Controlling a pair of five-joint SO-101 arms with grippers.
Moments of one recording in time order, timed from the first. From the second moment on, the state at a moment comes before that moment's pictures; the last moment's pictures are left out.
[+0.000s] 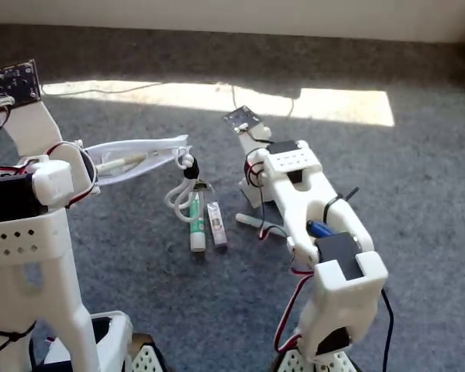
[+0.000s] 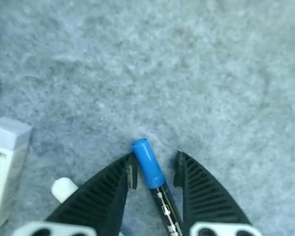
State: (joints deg) left arm -17.8 -33.8 11.2 89.8 15.3; right arm -16.0 16.6 14.4 52.7 23.2
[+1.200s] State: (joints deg) left arm -17.8 -33.8 11.2 89.8 15.3; right arm -11.3 12.8 11.8 52.7 28.5
